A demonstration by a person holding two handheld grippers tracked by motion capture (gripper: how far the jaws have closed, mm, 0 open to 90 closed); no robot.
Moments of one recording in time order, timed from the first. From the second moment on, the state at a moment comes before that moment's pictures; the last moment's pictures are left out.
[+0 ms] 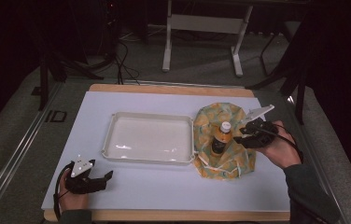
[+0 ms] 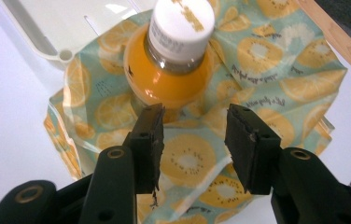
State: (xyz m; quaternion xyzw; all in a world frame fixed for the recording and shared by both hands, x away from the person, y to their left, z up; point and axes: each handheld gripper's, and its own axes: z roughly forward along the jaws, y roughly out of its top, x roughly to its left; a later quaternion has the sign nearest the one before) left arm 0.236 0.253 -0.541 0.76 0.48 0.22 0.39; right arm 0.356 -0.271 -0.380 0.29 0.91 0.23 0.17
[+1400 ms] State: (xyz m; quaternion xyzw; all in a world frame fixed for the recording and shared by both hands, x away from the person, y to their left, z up) left arm 0.236 0.254 -0.541 0.76 0.47 0.22 0.39; right arm 0.393 -0.239 -0.380 0.31 0.91 0.26 0.13
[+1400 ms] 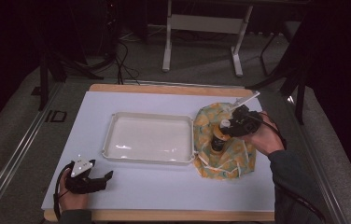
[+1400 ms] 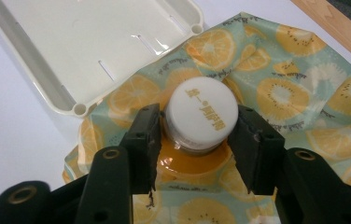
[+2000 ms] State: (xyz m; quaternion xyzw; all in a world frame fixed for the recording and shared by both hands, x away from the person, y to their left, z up) left arm 0.236 0.253 -0.541 0.76 0.47 0.22 0.39; right arm 0.401 -0.235 -0.375 0.33 0.90 0.25 0.12
